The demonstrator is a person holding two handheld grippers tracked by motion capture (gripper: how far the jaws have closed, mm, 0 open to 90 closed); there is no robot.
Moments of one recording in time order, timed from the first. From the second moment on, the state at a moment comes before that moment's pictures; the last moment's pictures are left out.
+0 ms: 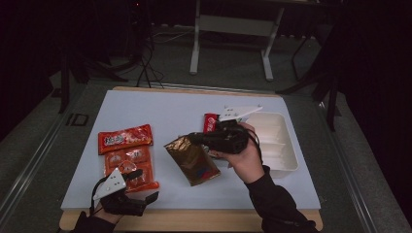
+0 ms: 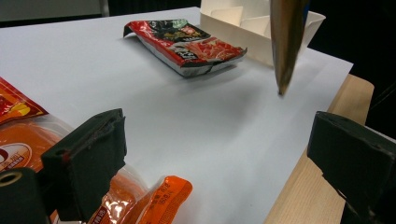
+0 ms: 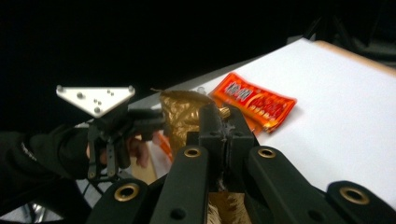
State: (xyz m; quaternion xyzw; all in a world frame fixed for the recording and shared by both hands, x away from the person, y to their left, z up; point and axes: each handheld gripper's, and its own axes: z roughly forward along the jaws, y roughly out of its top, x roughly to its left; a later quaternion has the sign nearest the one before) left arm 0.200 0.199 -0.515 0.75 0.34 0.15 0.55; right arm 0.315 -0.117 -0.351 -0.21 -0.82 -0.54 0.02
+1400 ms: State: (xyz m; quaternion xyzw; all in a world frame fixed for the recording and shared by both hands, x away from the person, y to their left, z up) left arm 0.200 0.199 -0.515 0.74 0.34 0.15 0.55; right arm 0.390 -0.264 -0.303 -0.35 -0.72 -0.60 -0.08
